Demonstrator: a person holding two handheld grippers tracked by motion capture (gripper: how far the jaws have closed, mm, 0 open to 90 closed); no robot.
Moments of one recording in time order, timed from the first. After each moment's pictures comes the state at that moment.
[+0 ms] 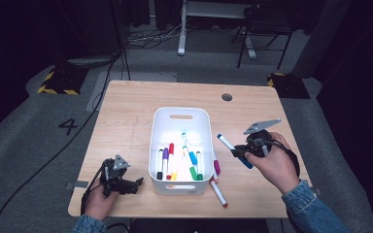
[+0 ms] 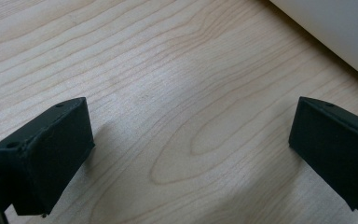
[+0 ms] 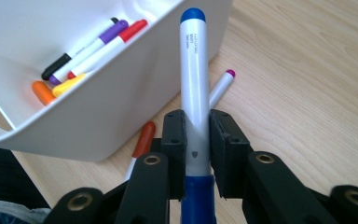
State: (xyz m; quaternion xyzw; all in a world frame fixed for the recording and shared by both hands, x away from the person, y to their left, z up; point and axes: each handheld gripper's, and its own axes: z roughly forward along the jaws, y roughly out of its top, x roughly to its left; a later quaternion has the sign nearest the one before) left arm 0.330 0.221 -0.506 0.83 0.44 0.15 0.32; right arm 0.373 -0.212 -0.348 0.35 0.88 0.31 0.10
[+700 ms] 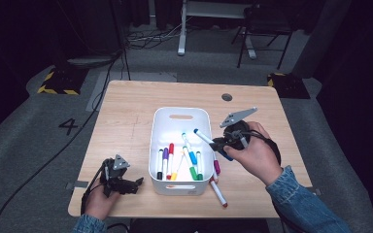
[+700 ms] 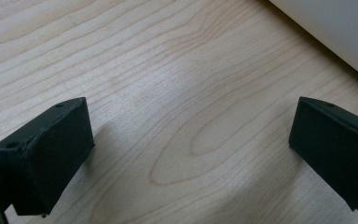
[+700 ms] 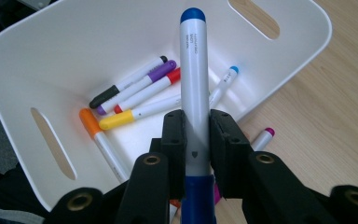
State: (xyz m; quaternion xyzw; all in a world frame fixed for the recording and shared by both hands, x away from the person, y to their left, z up) left arm 0.331 0.221 -0.506 0.83 0.44 0.15 0.32; right arm 0.378 -0.151 -0.318 0.28 0.90 0.32 0.10
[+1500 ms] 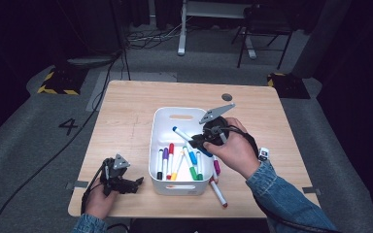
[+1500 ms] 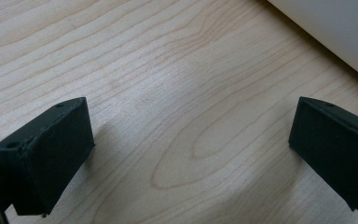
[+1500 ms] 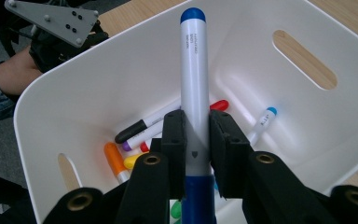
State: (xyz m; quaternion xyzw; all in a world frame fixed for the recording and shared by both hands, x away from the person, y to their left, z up) left arm 0.333 0.221 -0.506 0.83 0.43 0.15 0.32; right arm 0.390 -0.104 -0.324 0.25 0.90 0.36 0.06
